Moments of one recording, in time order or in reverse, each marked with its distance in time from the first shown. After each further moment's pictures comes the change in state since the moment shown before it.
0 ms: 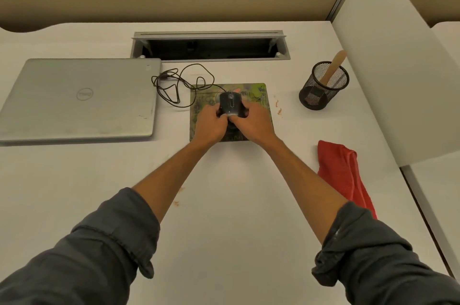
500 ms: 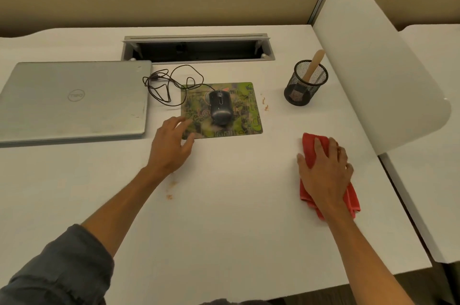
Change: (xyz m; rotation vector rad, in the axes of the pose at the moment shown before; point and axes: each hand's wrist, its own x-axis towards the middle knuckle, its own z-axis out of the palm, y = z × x) left_hand -0.054 -0.066 -0.047 0.460 0.080 0.287; right_hand -0.149 0.111 -0.090 -0.759 0.385 0.305
